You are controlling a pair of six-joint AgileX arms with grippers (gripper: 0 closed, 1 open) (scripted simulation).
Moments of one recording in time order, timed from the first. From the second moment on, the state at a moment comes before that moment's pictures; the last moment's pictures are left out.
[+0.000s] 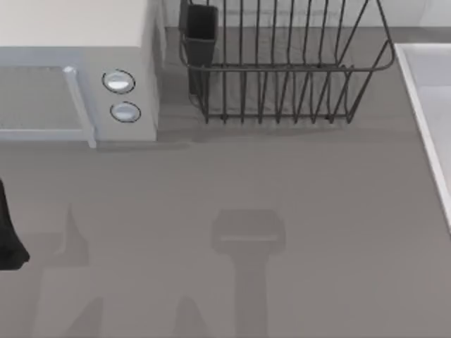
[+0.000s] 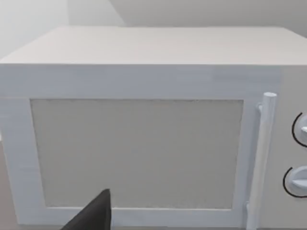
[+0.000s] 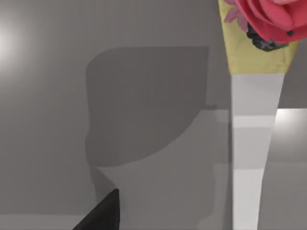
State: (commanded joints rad) left arm 0.00 0.00 0.00 0.00 0.00 0.00; right arm -0.62 1.68 0.70 -0.59 -0.01 -1.76
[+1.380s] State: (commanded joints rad) left arm 0.00 0.00 0.00 0.00 0.00 0.00; right arm -0.62 1.55 0.82 -0.79 0.02 -1.72
